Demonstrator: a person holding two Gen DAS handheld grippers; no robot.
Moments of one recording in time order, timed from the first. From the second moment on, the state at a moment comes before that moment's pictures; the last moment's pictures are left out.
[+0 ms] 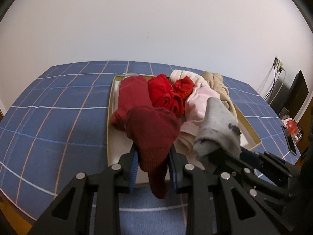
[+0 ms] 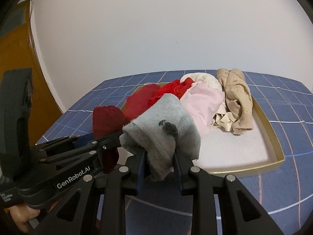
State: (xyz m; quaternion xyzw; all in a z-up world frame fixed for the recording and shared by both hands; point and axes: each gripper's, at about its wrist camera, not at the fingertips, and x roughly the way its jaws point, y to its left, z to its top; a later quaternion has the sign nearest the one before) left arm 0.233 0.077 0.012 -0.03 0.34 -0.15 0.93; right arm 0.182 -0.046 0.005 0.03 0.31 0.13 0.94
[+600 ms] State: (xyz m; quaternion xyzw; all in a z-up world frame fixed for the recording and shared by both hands) left arm 0.275 0.074 -0.016 -0.03 0.38 -0.11 0.92; right arm 0.219 -0.039 -0.018 0.04 0.34 0.12 0.93
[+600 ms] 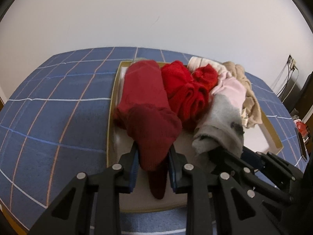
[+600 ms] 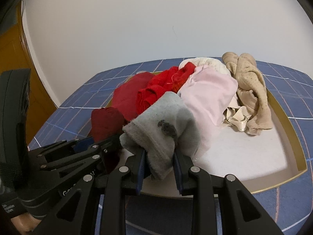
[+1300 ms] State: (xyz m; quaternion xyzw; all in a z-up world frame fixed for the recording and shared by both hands) left arm 0.268 0.068 -0.012 0.00 0.38 -0.09 0.92; right arm 0.225 -0.049 -0.012 0.05 0.36 0.13 0.92
